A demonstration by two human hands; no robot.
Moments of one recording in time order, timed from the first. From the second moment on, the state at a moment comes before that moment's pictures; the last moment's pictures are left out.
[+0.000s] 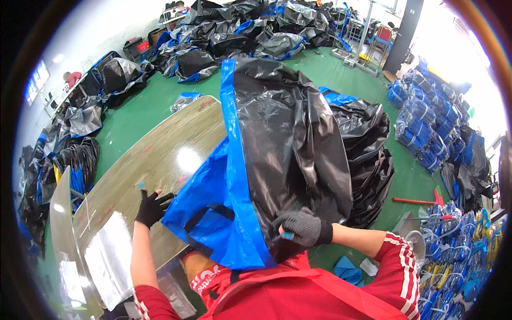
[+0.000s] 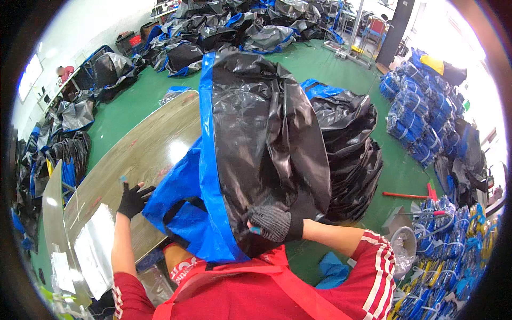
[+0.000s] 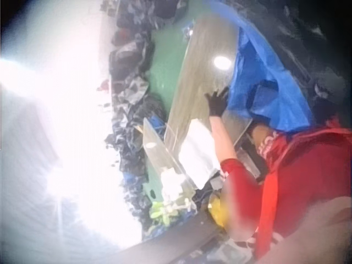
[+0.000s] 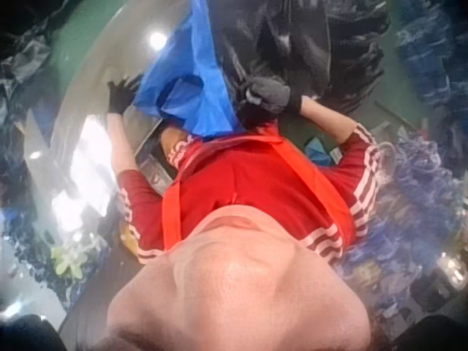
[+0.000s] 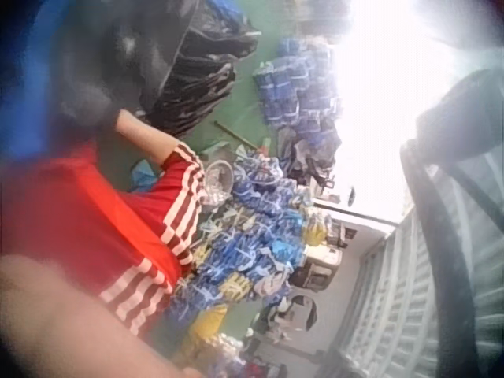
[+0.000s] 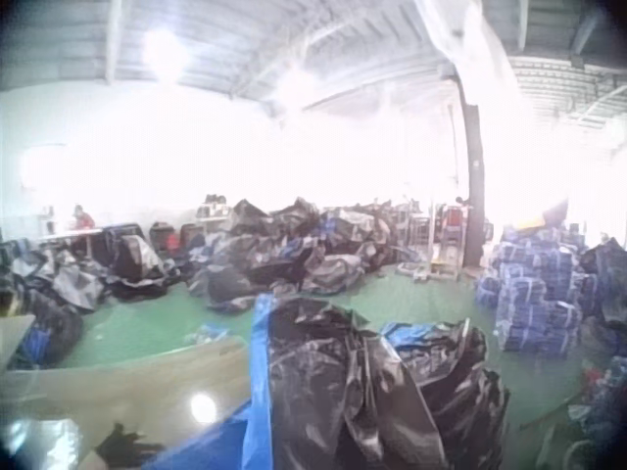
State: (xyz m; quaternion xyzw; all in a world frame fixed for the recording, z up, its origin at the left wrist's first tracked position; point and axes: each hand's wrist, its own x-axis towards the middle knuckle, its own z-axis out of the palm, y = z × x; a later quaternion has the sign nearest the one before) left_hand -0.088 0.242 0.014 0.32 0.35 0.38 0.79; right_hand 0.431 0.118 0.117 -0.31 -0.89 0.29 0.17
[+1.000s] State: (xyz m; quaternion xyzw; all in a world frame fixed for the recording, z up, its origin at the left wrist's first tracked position) left_hand -0.307 0.062 0.047 0.34 0.94 0.09 0.00; right_hand 0.465 0.446 0.045 -0.70 -0.65 0.06 0.28
